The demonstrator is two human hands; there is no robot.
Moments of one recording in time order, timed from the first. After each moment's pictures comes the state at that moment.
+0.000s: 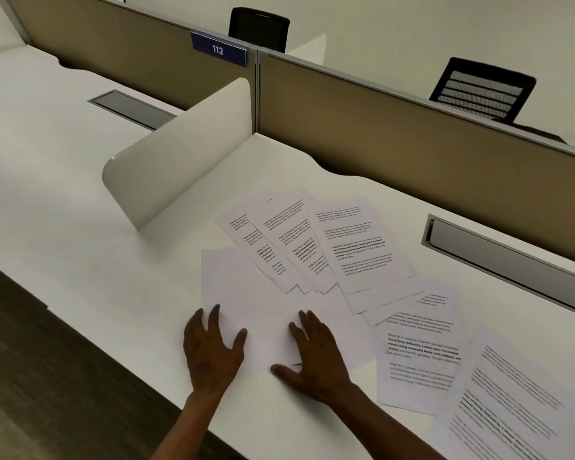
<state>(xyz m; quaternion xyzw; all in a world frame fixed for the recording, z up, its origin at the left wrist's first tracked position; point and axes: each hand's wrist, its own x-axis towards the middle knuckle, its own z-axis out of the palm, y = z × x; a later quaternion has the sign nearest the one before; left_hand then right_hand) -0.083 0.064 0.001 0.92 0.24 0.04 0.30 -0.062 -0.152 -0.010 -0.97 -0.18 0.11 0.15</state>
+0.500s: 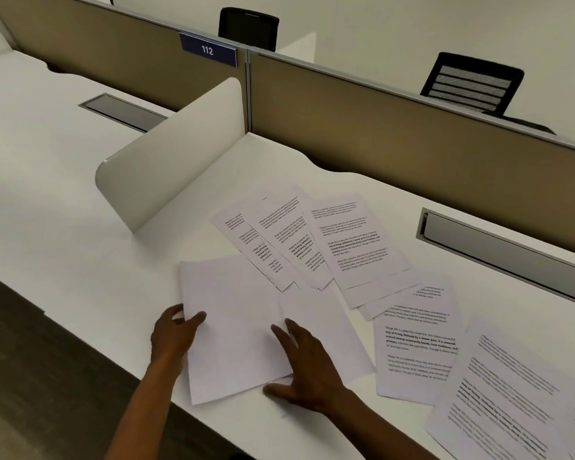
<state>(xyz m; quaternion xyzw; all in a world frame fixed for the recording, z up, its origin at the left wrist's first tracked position) -0.052 0.116 0.027 0.71 0.40 -0.05 0.57 -0.091 -0.159 0.002 -0.95 -0.20 0.15 0.21</state>
